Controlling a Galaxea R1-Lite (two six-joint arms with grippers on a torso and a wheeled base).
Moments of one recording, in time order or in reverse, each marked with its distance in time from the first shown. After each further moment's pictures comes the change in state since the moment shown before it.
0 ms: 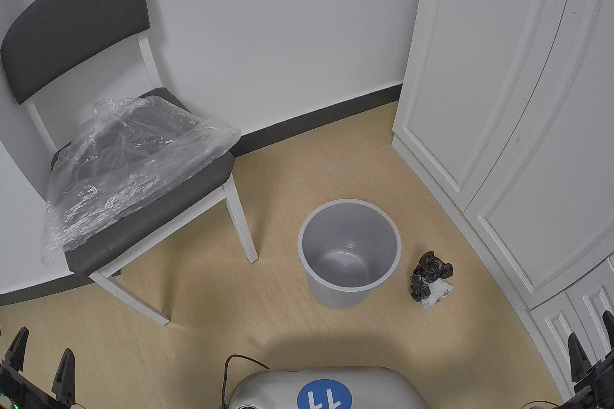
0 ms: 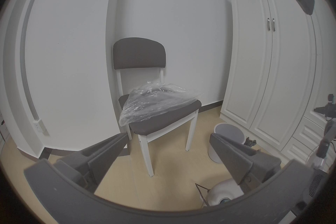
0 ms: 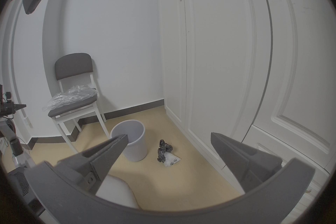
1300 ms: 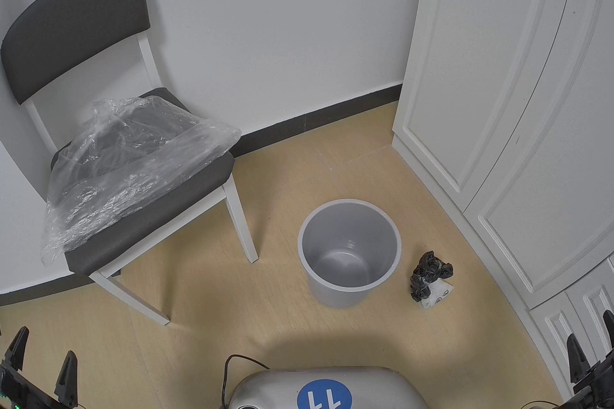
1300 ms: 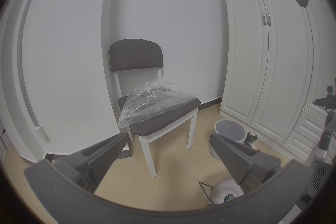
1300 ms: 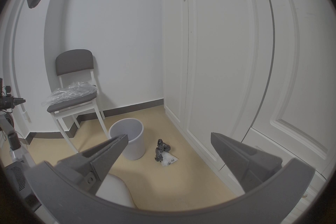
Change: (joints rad) left arm -0.002 0.000 0.000 0.004 -0.010 0.052; right arm -0.003 0.000 0.000 0.002 0.001 -0.039
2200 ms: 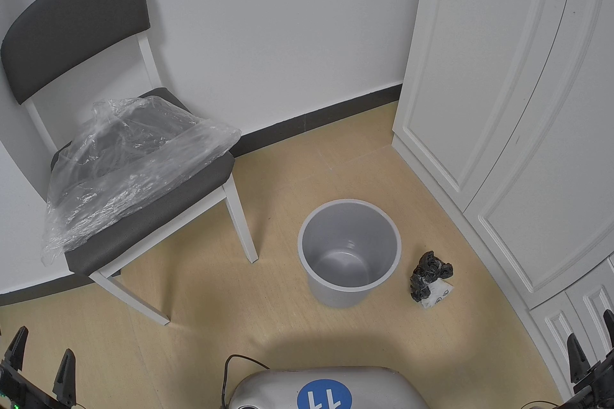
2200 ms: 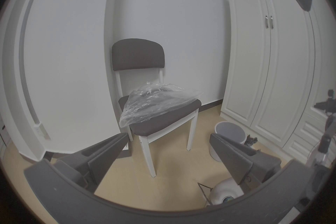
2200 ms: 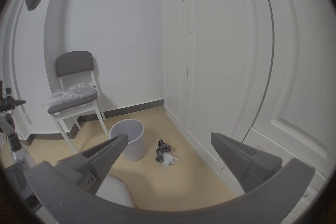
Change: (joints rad) left arm 0.002 0.000 0.000 -0.005 0.008 -0.032; right arm 0.002 0.000 0.000 -0.004 0.002 0.005
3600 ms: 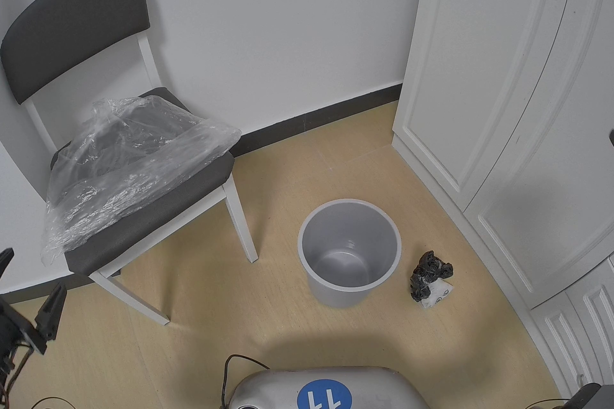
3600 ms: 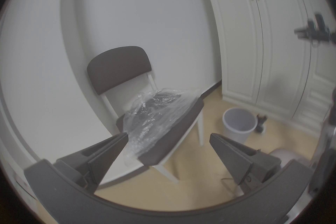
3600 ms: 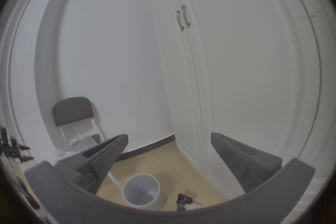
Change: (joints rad) left arm 0.021 0.525 -0.222 -0.214 -0.058 0.279; right arm 0.130 0.768 -0.486 -0.511 -0.082 0.152
